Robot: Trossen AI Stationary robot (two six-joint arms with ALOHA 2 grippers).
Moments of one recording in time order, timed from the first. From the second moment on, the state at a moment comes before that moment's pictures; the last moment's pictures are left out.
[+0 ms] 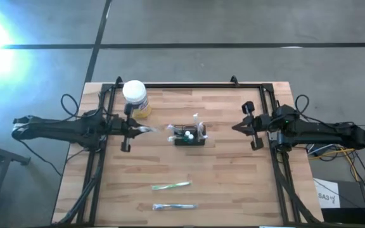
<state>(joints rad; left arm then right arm) 0.02 0.59 0.36 0.39 0.08 0.14 -0.20 0.56 0.29 0.46 -0.38 -0.07</state>
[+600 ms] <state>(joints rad) 0.05 0.56 0.23 0.44 0.08 0.18 -0.29 0.51 0.20 0.53 -0.37 -0.03</state>
